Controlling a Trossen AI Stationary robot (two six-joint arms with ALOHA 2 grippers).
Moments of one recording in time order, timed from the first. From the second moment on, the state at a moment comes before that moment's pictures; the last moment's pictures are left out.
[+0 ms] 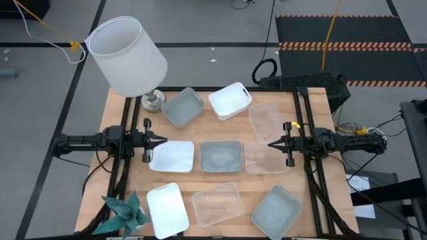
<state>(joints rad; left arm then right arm) 0.01 0.01 0.01 0.01 0.00 0.21 0.07 0.00 0.02 0.01 0.00 -0.27</state>
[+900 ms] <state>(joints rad) 0.01 0.01 0.01 0.01 0.00 0.21 0.07 0.00 0.02 0.01 0.00 -0.17</state>
